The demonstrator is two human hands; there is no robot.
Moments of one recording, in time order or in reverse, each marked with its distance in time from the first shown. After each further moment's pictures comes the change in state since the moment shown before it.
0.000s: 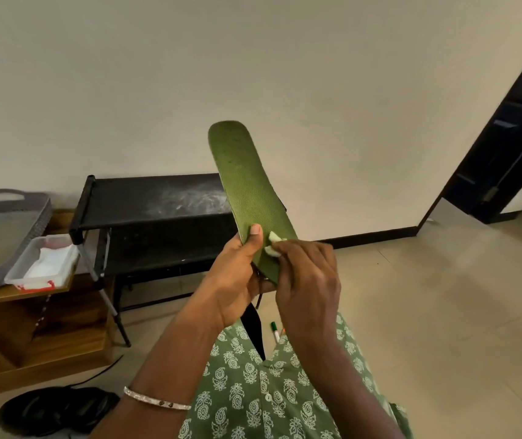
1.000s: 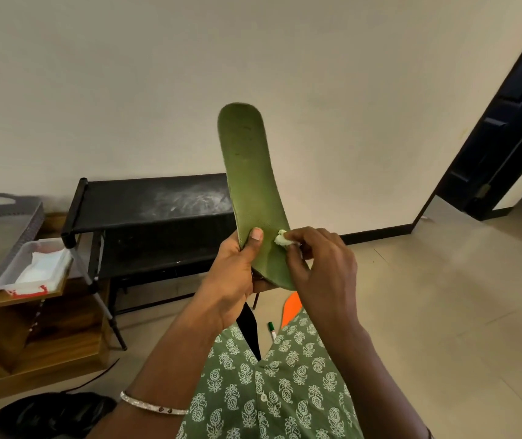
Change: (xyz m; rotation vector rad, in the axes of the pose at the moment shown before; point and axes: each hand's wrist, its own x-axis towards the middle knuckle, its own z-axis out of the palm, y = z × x) left_hand -0.001 -0.005 0.006 0.080 0.009 0.107; right_hand 0.029 0.017 -0.022 0.043 -0.176 0.106
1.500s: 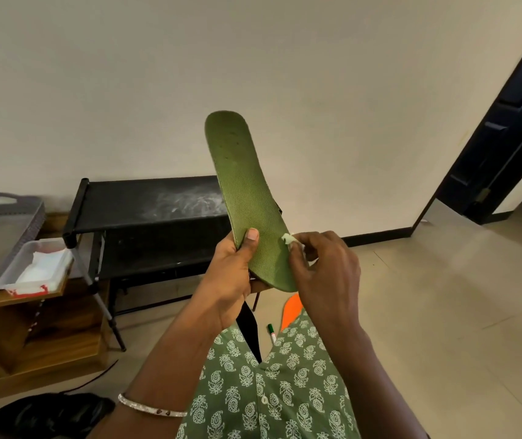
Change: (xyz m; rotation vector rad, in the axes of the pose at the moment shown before) left_hand 0.002 0.003 -0.002 -0.030 0.053 -0.007; right_hand 0.001 -0.002 0.000 -0.045 0.014 0.113
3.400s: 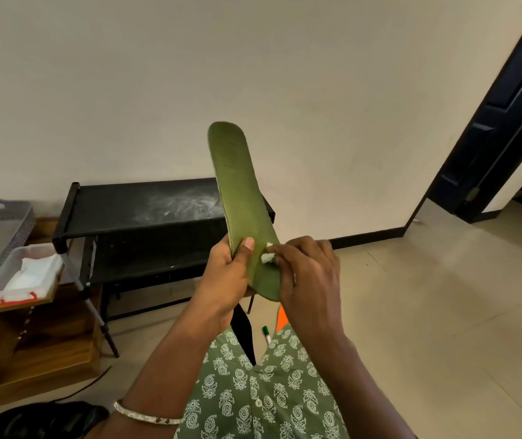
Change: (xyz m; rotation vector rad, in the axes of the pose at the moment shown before) left_hand -0.001 -0.005 0.004 0.187 0.093 0.046; right_hand -0.015 0.005 0.011 -0.115 0.007 -0.179
